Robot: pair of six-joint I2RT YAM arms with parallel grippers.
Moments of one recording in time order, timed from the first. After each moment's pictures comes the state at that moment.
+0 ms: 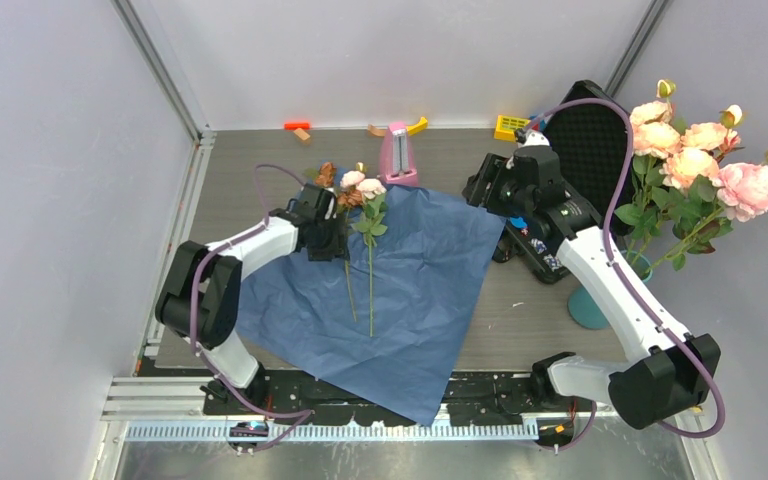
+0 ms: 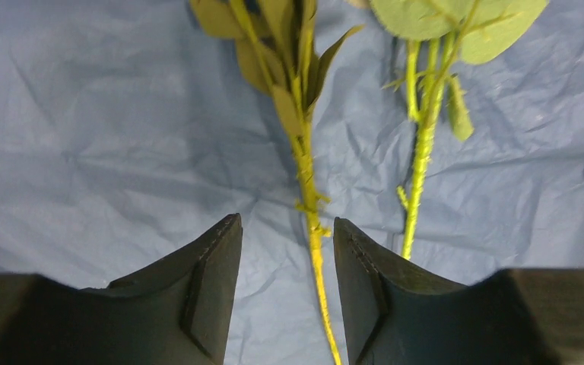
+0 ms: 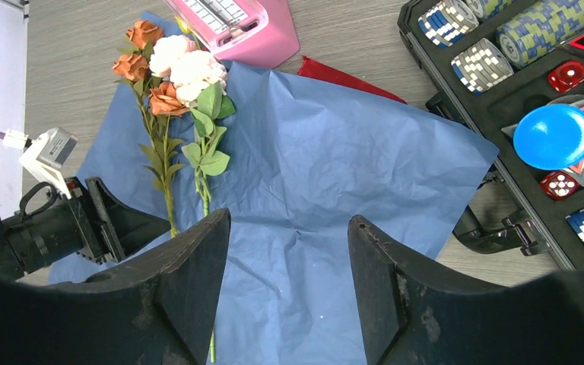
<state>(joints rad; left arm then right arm) -0.41 1.65 1.00 -0.40 0.07 -0.45 0.33 1.22 1.18 -0.52 0.03 0.53</state>
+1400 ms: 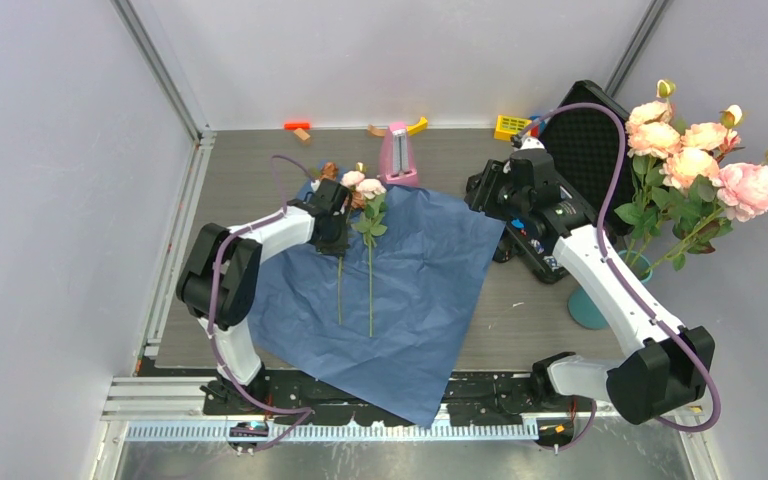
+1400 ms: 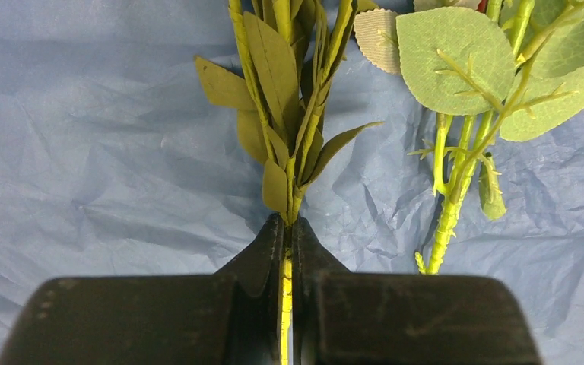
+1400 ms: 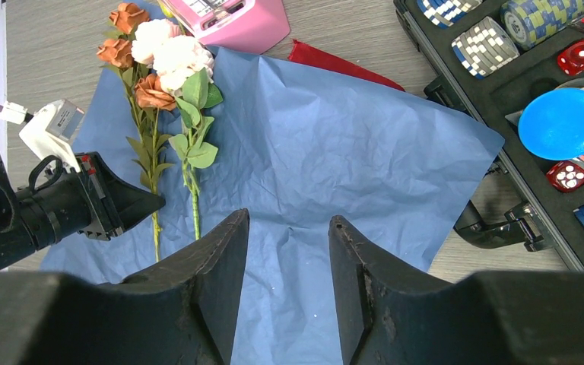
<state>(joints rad) -0.45 1.81 1.14 -0.45 -0.06 -0.48 0.33 1.24 1.14 -0.50 0.02 0.53</state>
